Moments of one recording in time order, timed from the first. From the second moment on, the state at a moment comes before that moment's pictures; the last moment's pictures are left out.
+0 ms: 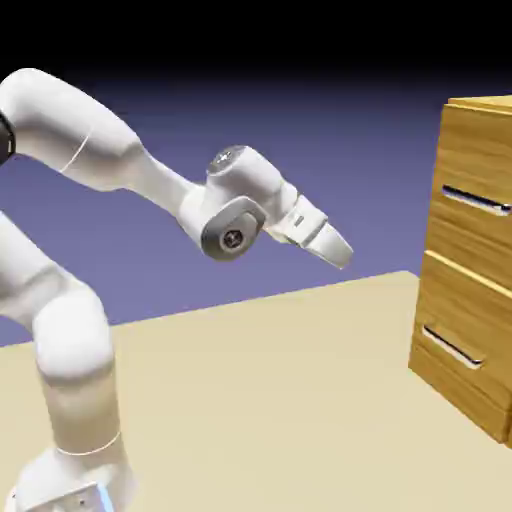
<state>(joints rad) 0.04 -0.58 -0.03 -2.80 -0.05 3.03 0.74</state>
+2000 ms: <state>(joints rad) 1.61 -1.23 -1.34 -2.06 -2.66 2.58 0.76</state>
